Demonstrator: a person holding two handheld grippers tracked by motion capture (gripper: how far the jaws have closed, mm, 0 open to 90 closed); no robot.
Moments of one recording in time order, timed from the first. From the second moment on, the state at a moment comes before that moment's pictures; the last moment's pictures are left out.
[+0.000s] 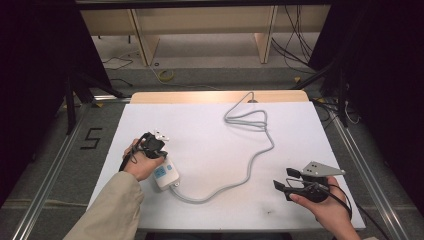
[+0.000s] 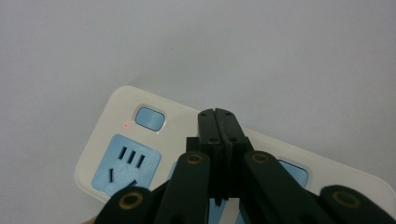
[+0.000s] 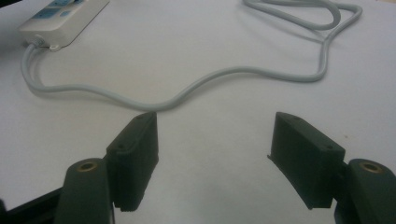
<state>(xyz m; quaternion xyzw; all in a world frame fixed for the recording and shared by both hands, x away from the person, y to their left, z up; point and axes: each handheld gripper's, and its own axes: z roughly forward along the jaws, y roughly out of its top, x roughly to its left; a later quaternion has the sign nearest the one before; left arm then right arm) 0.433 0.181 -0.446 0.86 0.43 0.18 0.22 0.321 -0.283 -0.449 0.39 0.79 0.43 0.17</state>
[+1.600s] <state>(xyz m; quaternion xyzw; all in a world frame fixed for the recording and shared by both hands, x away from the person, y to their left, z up) 0.438 0.175 -0.445 0.86 0.44 0.17 0.20 0.320 -0.281 -0.448 0.39 0.80 0.43 0.17</state>
